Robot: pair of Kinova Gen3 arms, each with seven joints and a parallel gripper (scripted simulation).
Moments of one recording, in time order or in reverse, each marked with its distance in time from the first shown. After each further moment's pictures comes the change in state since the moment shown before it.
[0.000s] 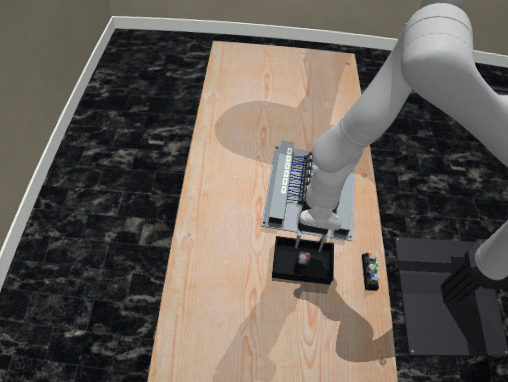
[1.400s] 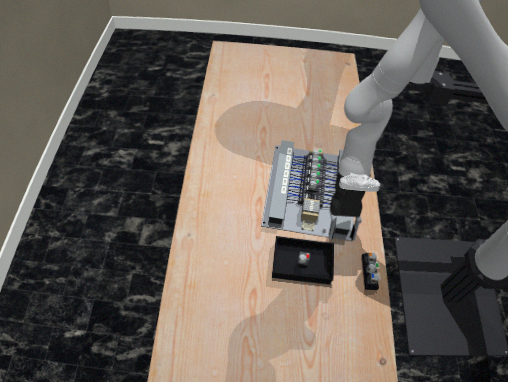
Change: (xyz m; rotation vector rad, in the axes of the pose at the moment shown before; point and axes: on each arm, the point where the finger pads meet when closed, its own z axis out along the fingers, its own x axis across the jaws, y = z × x) left arm -0.080 0.034 -0.025 0.349 -0.022 -0.119; right arm 0.000 0.000 0.000 0.000 0.000 0.000
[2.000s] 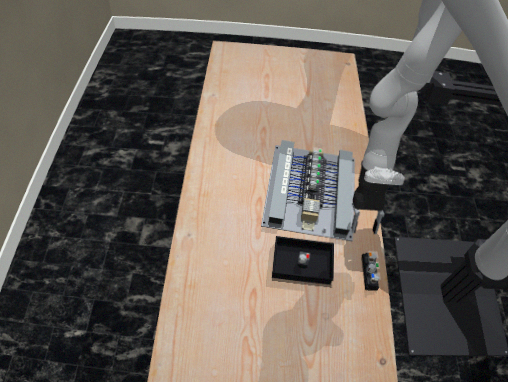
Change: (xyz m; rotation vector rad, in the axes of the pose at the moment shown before) left arm -0.058 0.013 -0.014 0.000 0.000 0.000; right arm 0.000 0.000 0.000 0.000 0.000 0.000
